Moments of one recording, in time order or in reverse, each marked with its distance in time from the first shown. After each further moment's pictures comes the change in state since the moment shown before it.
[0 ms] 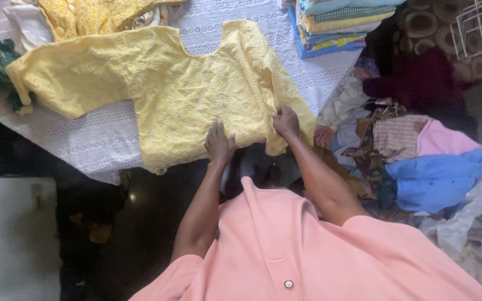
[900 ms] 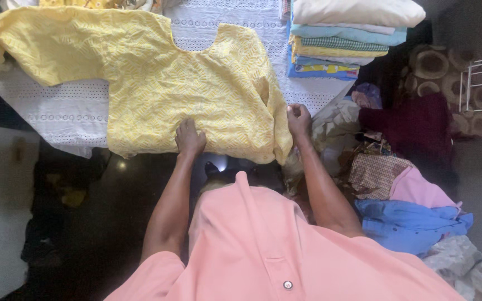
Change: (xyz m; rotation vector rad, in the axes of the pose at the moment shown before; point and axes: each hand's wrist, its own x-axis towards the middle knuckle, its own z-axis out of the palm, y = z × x) left_hand 0.033 0.046 0.001 0.145 -0.111 -0.350; right_hand 0.099 0.104 -0.067 0.567 -0.074 0.095
